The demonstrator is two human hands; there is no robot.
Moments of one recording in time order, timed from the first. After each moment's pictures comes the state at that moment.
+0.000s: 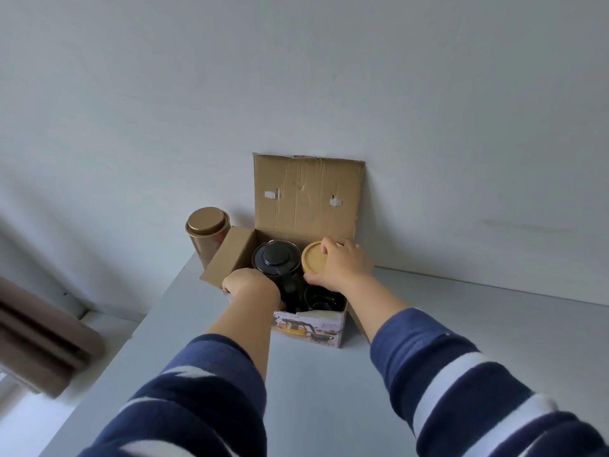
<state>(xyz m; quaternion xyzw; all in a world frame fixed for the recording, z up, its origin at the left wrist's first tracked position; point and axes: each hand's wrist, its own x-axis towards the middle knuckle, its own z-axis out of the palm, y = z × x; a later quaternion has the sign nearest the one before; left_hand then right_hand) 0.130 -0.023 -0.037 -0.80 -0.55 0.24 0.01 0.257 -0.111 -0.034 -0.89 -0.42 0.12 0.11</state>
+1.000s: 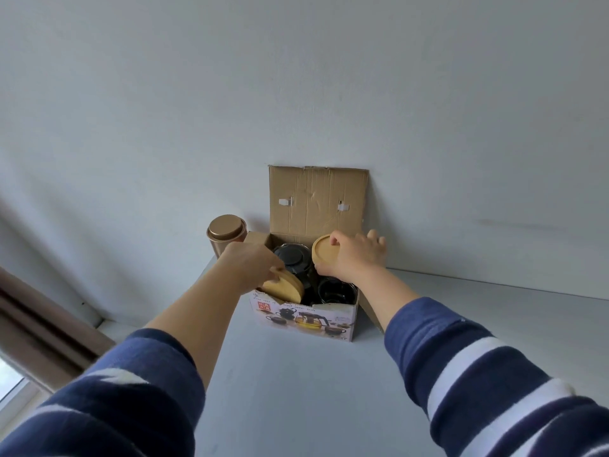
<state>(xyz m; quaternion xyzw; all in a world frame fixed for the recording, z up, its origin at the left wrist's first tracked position) 0.068 -0.007 0.040 -0.97 -0.22 0.07 0.10 0.234 -0.126 0.012 -0.91 -0.42 0.04 0.08</state>
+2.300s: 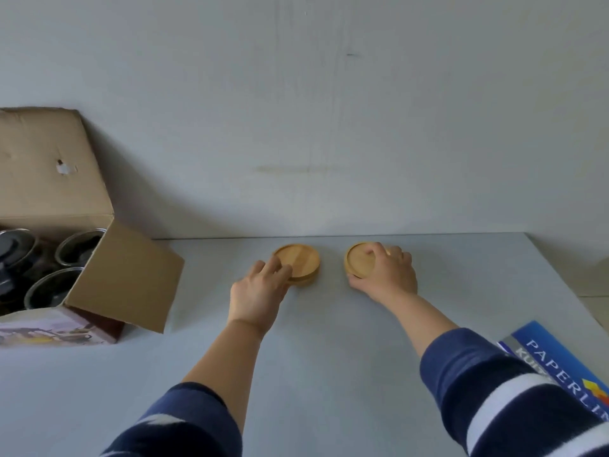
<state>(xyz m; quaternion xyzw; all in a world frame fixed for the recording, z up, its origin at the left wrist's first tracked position) 0.342 -0.292 -0.140 -0.97 -0.16 -0.19 0.00 0.496 -0.466 -0.124 -0.97 -0.16 0.07 0.18</state>
